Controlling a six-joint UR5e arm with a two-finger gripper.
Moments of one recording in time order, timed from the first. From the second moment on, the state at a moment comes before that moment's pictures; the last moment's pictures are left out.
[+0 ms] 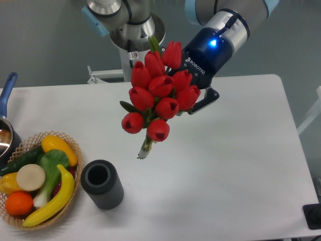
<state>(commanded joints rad) 2.72 -1.75 -1.58 -0.80 0.22 0.75</state>
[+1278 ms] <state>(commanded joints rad) 2.71 -1.70 -1.59 -0.81 0.66 0.78</state>
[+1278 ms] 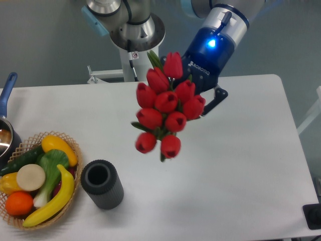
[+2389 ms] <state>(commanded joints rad) 2.67 -1.72 -1.81 -0.86 1.45 0.84</state>
